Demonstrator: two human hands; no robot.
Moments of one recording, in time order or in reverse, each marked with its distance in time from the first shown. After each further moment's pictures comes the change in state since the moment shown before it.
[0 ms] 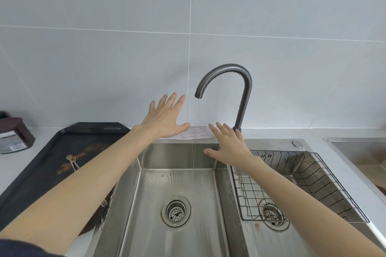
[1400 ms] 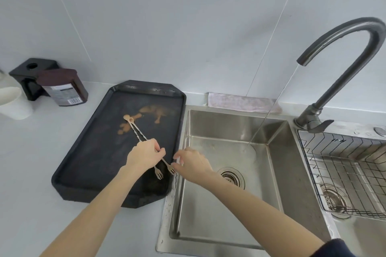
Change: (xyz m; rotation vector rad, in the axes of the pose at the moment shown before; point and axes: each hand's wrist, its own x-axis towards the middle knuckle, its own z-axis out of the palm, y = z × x) left_hand -0.104 -0.223 0.148 -0.335 -0.247 -0.609; right_hand 0.039 -0.235 0.176 0.235 -0.392 -0.092
